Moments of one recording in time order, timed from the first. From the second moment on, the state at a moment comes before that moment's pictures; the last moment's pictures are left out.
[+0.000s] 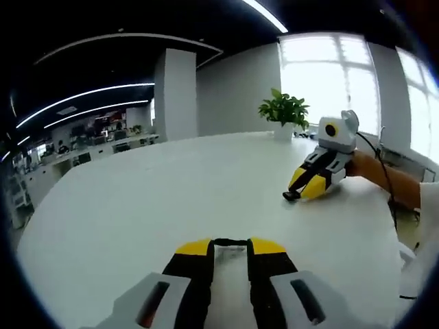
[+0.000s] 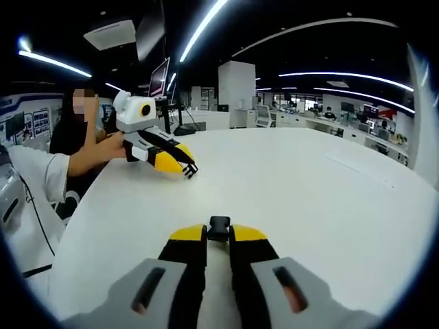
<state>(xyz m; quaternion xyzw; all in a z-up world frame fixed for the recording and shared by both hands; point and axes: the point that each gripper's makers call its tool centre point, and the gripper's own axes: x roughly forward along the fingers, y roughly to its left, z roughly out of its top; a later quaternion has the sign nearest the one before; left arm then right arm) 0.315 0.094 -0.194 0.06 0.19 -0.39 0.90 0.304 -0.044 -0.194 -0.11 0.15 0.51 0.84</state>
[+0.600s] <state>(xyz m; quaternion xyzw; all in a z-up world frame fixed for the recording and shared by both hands) 0.304 0.083 -0.198 0.05 0.19 -0.35 0.91 0.306 -0.031 -0.199 -0.15 0.15 0.56 0.80</state>
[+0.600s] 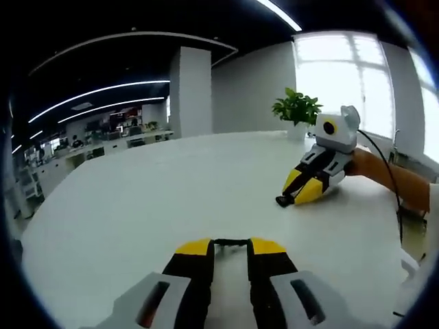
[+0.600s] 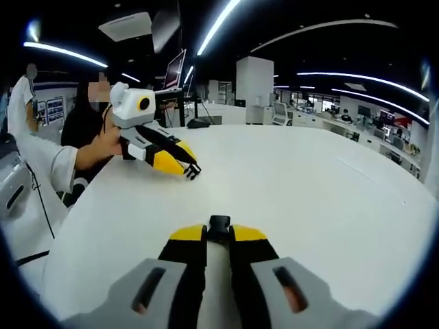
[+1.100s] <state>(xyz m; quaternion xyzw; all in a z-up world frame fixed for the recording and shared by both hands) 0.305 0.091 -0.205 0.06 0.20 -0.33 0.92 0.306 -0.024 -0.199 -0.15 0.15 0.58 0.79</state>
